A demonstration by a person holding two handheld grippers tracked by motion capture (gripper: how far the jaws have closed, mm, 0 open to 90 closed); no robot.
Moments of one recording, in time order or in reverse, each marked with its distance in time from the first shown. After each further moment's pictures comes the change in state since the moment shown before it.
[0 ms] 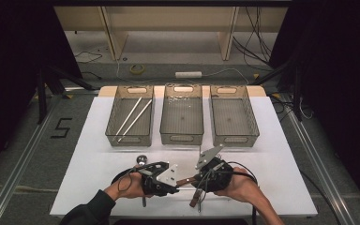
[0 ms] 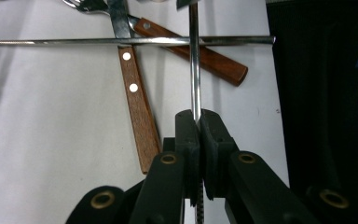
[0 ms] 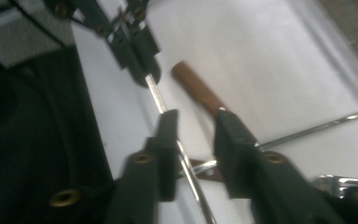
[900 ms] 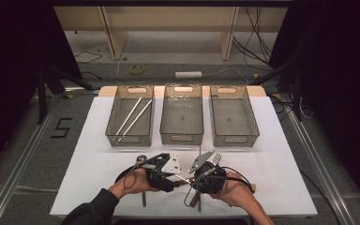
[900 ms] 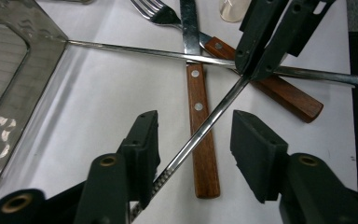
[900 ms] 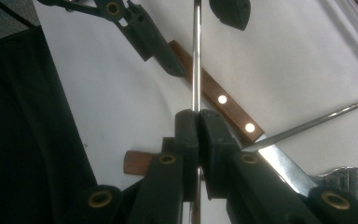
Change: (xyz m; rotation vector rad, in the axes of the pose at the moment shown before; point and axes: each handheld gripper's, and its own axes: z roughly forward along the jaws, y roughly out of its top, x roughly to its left) left arm 0.015 0.005 0.011 -0.029 0.147 -0.102; right arm 0.010 0.000 0.029 0.087 -0.069 0.013
